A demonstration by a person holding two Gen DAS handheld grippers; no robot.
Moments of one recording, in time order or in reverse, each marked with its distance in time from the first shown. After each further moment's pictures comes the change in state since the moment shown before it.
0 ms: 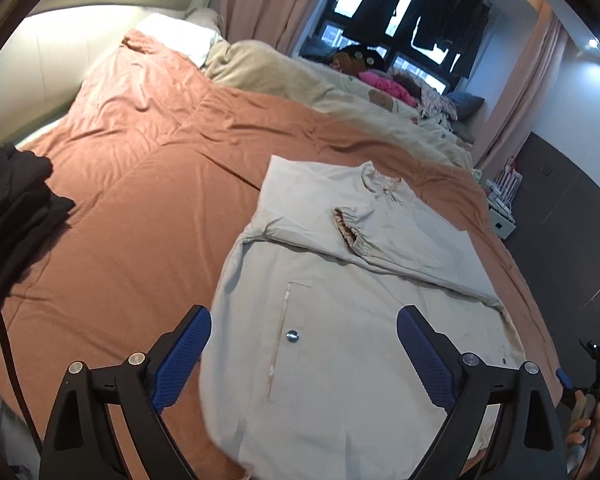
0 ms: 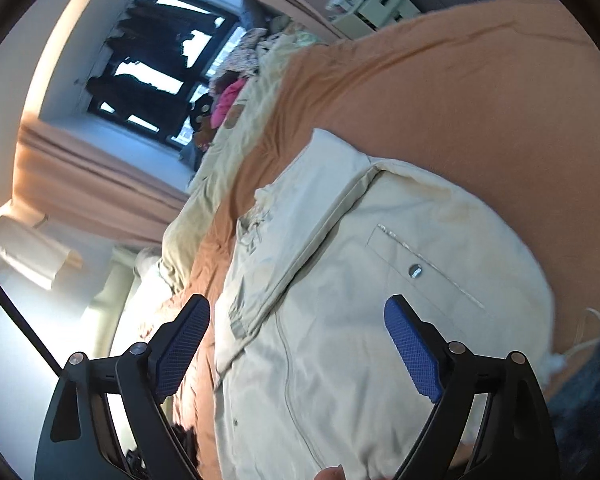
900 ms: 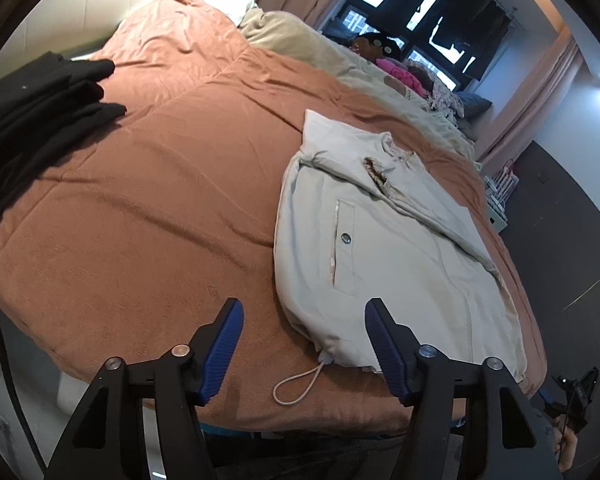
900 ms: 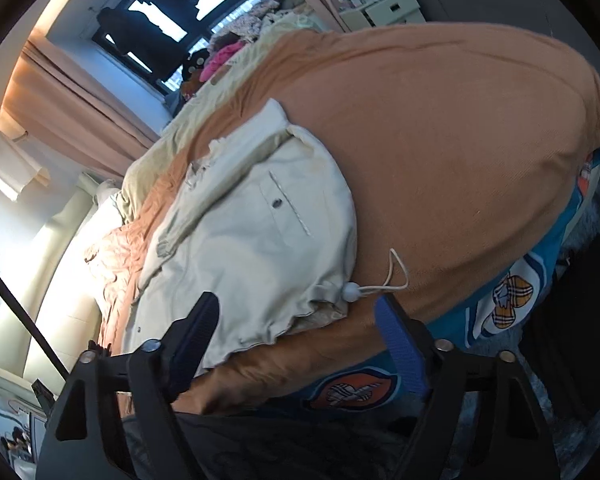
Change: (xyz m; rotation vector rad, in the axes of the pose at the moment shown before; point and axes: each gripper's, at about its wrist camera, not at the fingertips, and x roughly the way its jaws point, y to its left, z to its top) left arm -0.026 0.083 -0.093 -0.113 0.092 -0.053; right arm -0.040 -0.068 -0.013 -0.226 0.104 -0.154
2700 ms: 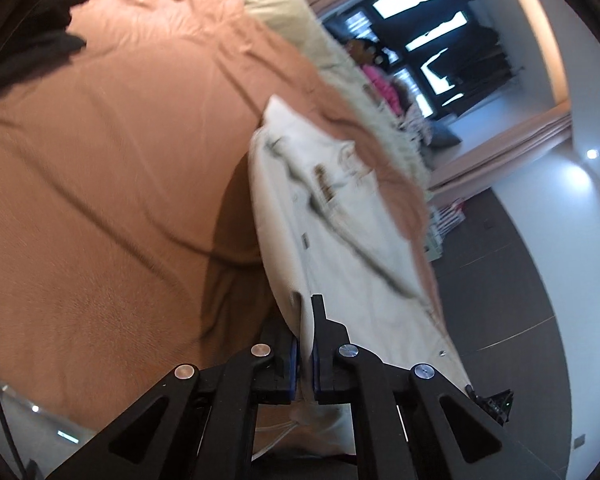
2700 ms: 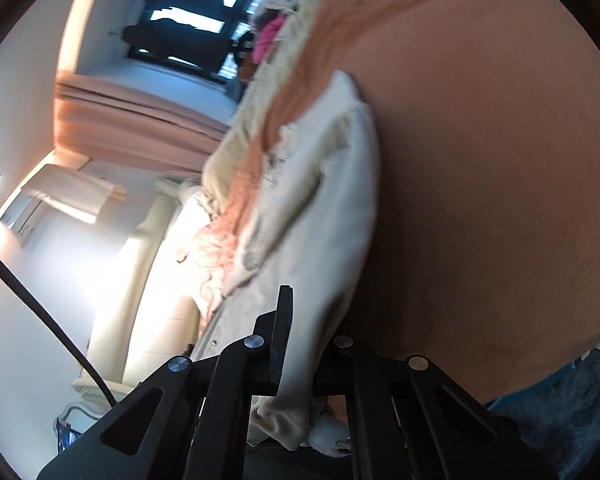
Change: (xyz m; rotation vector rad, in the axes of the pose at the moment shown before) left arm 0.002 -0.002 0.025 -0.235 0.041 -0.298; right arm 0.075 -0.007 0.063 0.151 0.115 0.370
